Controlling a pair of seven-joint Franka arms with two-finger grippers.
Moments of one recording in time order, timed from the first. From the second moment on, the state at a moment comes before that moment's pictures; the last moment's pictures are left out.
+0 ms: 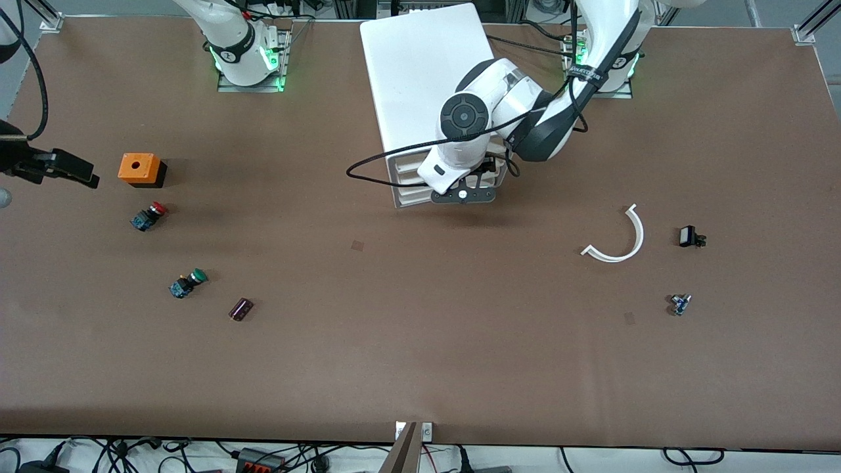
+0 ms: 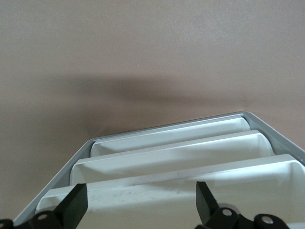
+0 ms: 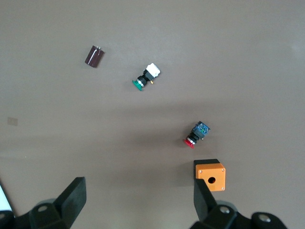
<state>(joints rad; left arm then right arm) -0.48 0.46 -0.30 -1.65 -0.03 1.88 -0.81 -0.06 0.07 -0.02 -1.59 -0.02 1.61 -0.01</state>
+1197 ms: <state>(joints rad) -0.10 0.40 -0.28 -1.40 0.20 1.74 -0.30 -0.06 0.06 -0.02 -1.61 -0.02 1.61 -0.03</state>
